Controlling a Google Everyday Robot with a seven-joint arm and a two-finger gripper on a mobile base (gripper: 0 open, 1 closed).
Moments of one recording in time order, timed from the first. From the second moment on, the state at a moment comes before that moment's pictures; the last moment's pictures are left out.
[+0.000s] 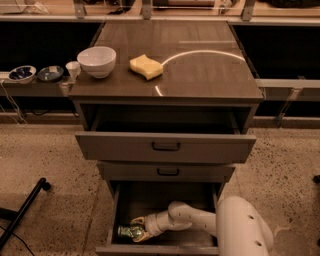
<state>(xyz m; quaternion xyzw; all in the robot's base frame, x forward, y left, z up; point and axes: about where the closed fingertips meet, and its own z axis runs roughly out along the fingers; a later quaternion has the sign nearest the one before) 0.495 0.114 0.133 -0.68 0.55 0.34 0.34</state>
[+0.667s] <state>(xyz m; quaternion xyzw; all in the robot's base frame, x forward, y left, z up) 0.481 0.079 0.218 -0.68 0.52 0.31 0.41</state>
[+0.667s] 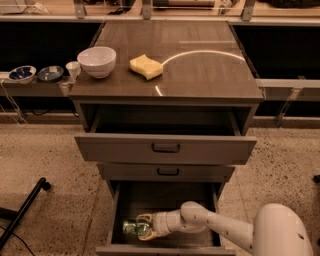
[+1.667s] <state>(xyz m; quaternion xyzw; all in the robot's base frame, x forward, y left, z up) 0.423 0.057 0.381 -0.73 0.46 0.26 0.44</state>
